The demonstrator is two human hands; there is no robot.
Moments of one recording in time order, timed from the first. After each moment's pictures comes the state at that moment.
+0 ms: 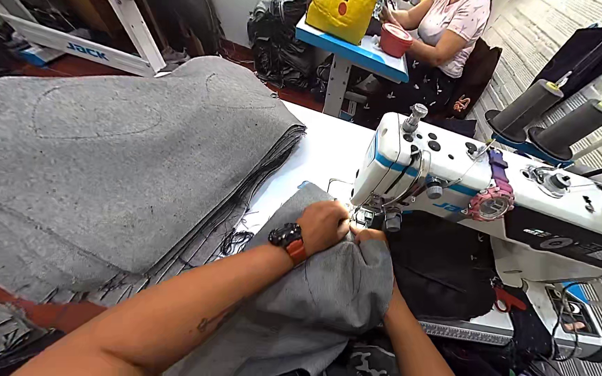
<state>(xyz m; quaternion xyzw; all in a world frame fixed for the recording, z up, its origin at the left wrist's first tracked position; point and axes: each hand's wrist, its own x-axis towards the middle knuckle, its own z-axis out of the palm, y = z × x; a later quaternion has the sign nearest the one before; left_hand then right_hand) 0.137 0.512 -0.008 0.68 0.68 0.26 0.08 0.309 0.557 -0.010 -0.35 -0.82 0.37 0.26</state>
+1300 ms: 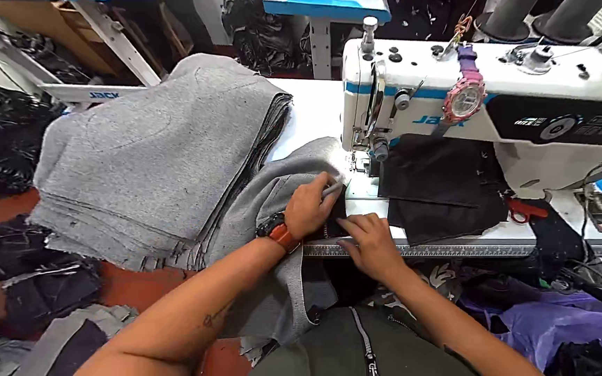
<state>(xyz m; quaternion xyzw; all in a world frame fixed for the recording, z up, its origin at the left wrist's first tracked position) 0.157 0.429 0.010 0.62 0.71 0.30 0.14 0.356 0.462 -0.037 -0.20 -0.93 0.14 0.28</state>
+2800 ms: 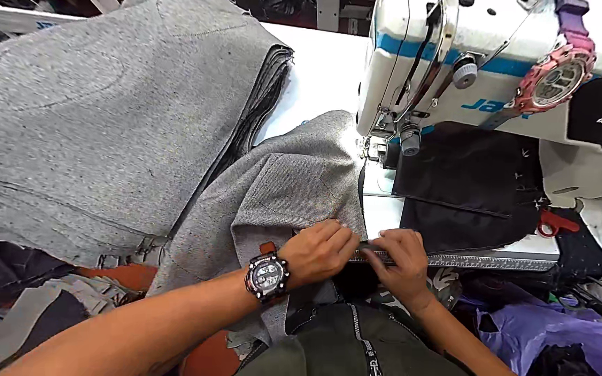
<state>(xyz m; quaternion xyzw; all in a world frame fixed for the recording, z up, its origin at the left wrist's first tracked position) 0.183 0.378 -0.019 0.84 0.50 0.19 -0.09 0.392 0.468 -0.068 -0.23 -0.86 0.16 0.43</state>
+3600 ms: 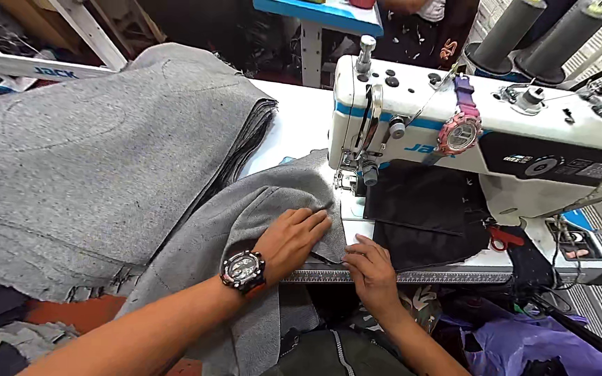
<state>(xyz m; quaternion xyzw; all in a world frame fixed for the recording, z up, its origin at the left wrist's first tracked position) 0.159 0.415 -0.005 0.80 0.59 0.12 -0.05 0.387 0.471 -0.062 -0.24 -0.87 0.20 0.39</state>
